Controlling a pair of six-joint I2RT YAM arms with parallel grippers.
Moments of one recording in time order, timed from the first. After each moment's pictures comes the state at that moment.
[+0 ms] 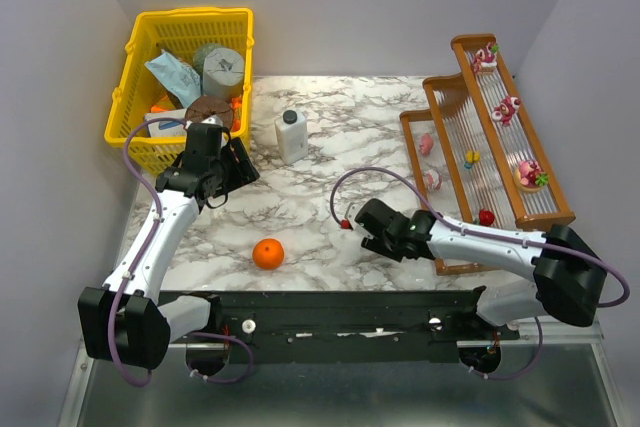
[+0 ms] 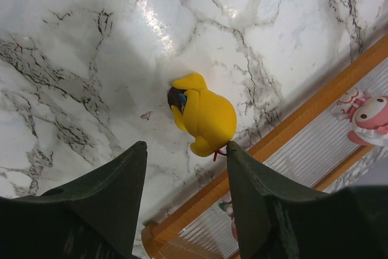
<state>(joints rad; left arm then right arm) -0.17 1.16 0.99 -0.63 0.06 -0.56 0.98 1.37 0.78 -0.60 0.40 -0.29</state>
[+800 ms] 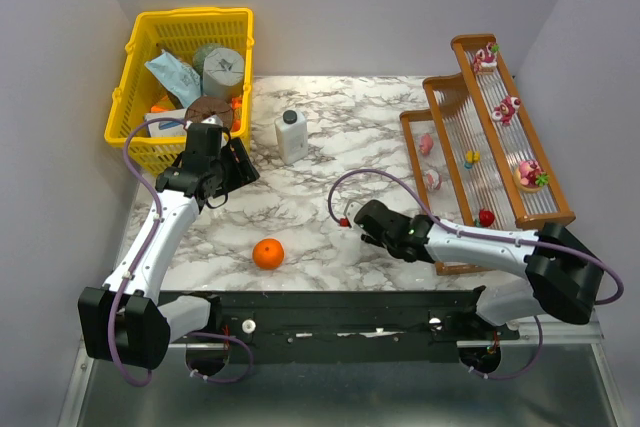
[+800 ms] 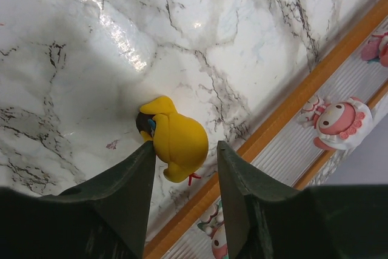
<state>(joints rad) -0.17 1.16 0.99 -0.63 0.06 -0.56 0.98 1.38 0.71 -0.42 0.52 -0.37</state>
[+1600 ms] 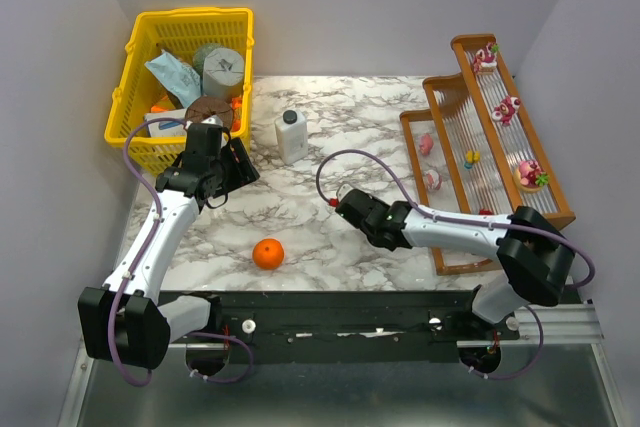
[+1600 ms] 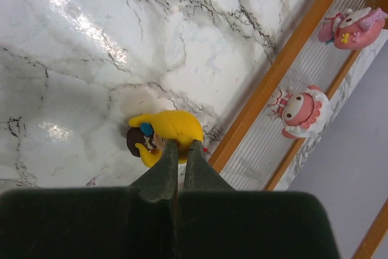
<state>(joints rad) -0.17 1.16 0.99 -0.63 0.06 -0.56 0.99 1.55 0.89 -0.48 0.69 -0.21</state>
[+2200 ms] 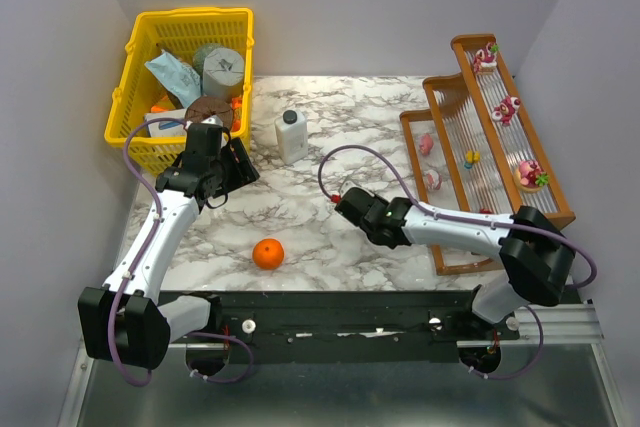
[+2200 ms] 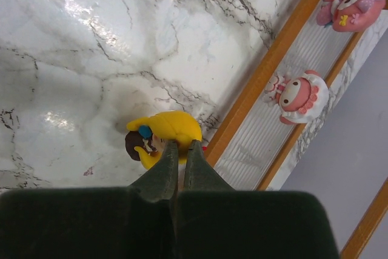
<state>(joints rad) -0.17 1.16 0.99 -0.63 0.06 -0.56 0.99 1.56 0.94 -0.58 0.70 -0.15</state>
